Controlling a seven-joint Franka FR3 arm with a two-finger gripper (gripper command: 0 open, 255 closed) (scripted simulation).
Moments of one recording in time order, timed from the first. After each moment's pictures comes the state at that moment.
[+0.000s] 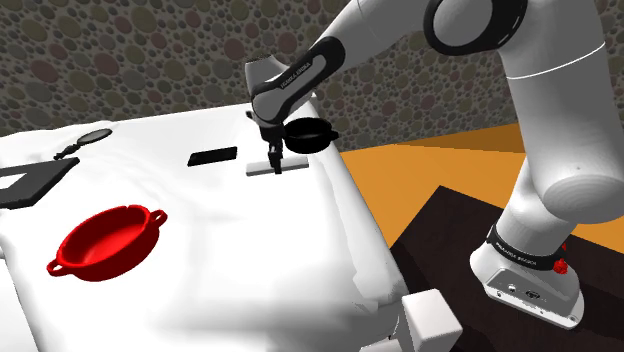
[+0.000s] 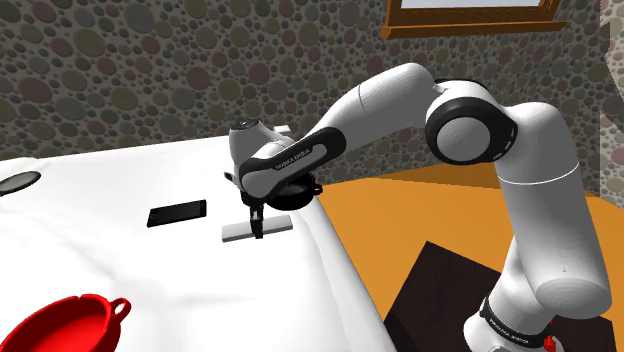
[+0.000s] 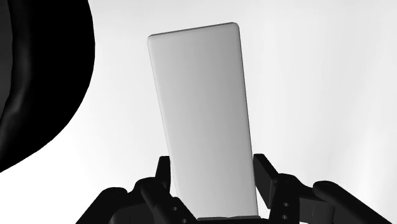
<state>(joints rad) 0.20 0.52 0.05 -1.67 -0.05 2.20 -0.48</state>
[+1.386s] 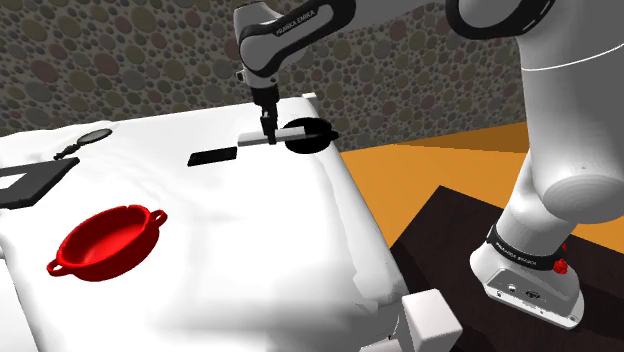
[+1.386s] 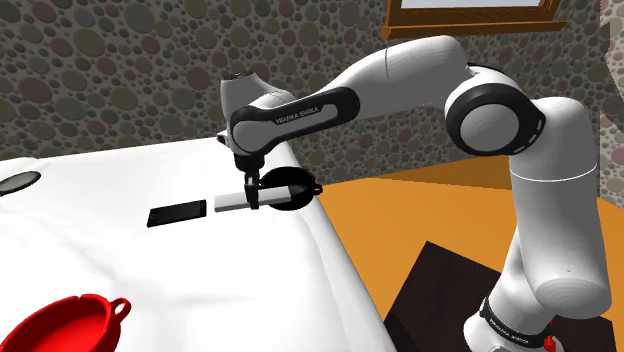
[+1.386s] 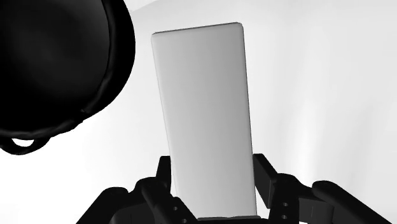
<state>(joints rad) 0.20 0.42 0.05 -1.53 -0.04 1.96 -0.49</state>
